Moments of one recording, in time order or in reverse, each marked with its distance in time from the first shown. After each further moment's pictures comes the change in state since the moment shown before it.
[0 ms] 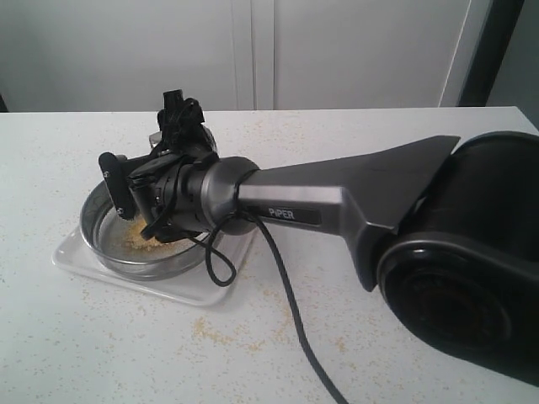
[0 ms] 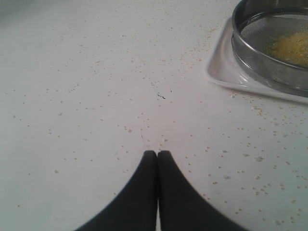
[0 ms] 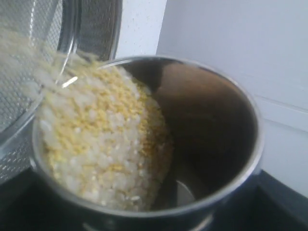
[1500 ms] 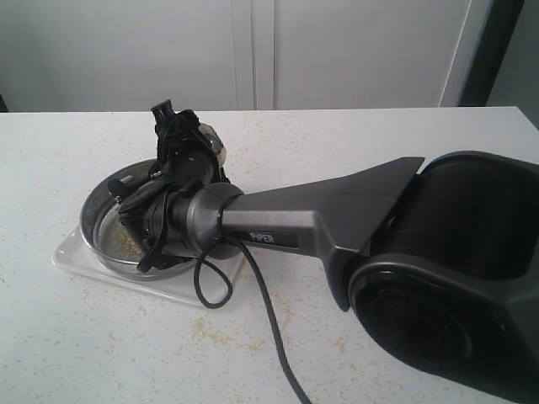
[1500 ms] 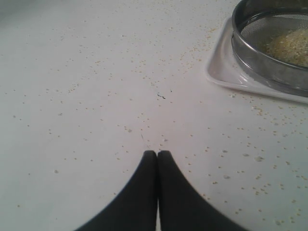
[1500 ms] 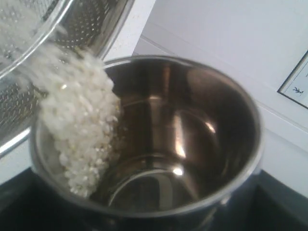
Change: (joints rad) left arm 0.000 0.000 0.000 0.000 0.000 0.000; right arm 0.034 0.054 -0.002 -0.121 0.168 -0.116
